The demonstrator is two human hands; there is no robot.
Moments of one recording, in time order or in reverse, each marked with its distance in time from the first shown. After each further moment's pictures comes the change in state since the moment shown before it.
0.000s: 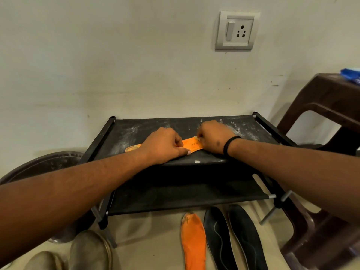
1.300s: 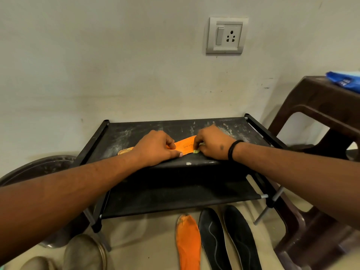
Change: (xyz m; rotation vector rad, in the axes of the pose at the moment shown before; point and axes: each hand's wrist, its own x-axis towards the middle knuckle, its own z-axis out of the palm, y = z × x) left_hand -0.005 0.008 -0.005 -0.016 -0.017 -0.024; right_hand -0.031 0.010 -0.015 0.112 -0.068 -0.139
